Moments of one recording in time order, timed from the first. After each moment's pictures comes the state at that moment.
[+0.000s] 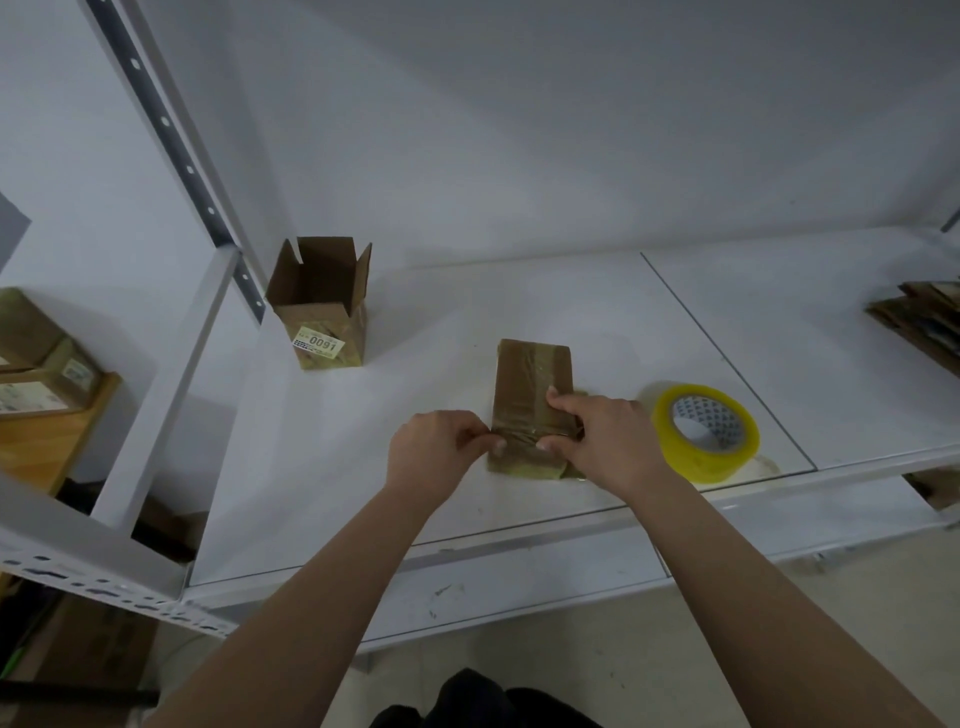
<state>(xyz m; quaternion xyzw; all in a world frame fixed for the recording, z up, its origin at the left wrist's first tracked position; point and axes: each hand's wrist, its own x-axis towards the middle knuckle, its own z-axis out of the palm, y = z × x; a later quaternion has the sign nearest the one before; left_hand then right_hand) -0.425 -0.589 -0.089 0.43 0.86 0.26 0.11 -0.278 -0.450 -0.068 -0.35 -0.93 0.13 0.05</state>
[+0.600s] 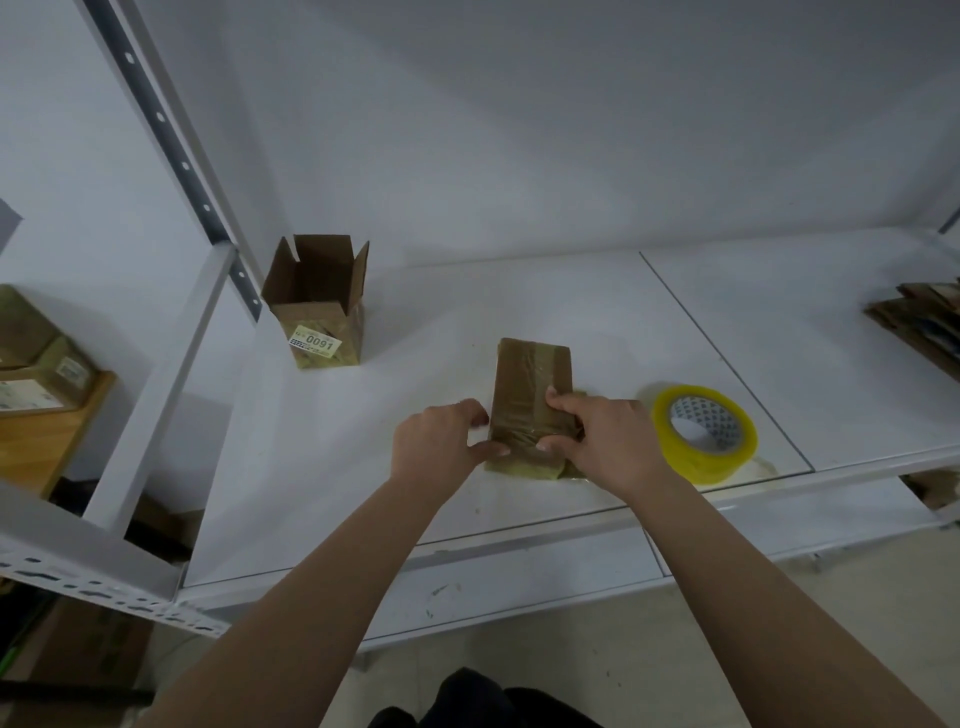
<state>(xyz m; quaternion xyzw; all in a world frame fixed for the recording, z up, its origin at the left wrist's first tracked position) -0.424 -0.576 -0.085 0.44 0.88 0.16 0.10 -0.276 -0.446 -0.071 -0.34 -0.93 0.12 0.04</state>
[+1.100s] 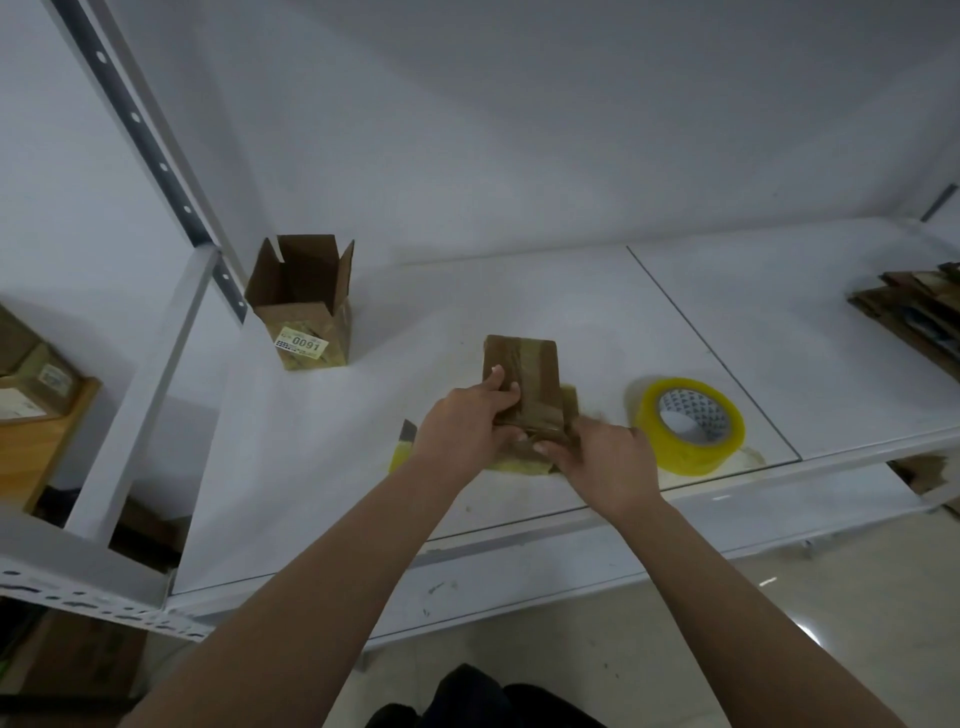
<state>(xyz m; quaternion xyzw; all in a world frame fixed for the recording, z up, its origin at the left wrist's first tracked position) -0.408 -0.552 -0.063 0.53 0.81 0.18 0.16 -0.259 -0.457 -0.097 -0.39 -0.91 0.07 0.06</state>
